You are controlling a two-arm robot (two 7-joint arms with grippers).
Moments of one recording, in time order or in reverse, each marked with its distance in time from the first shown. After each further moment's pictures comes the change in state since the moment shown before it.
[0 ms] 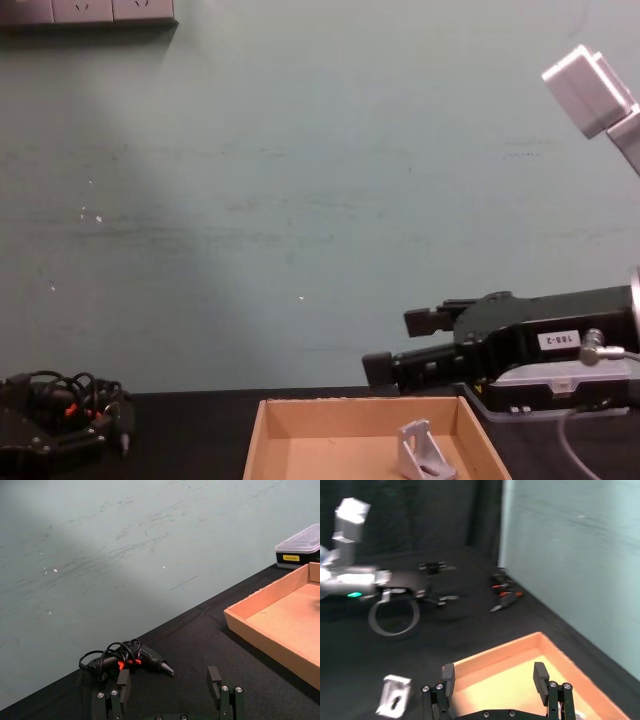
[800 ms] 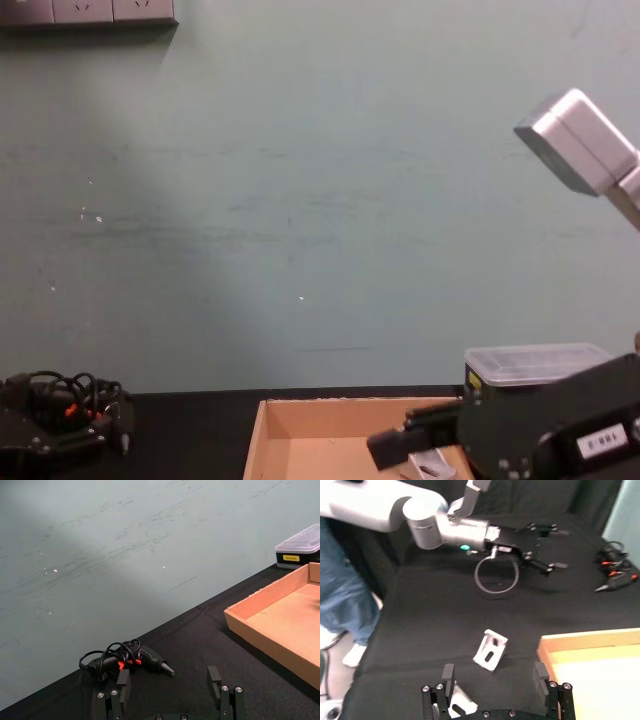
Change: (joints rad) left arm 0.000 0.000 0.000 0.000 0.000 0.000 0.000; right arm 0.085 0.101 -0.189 0.005 0.034 -0.021 0.305
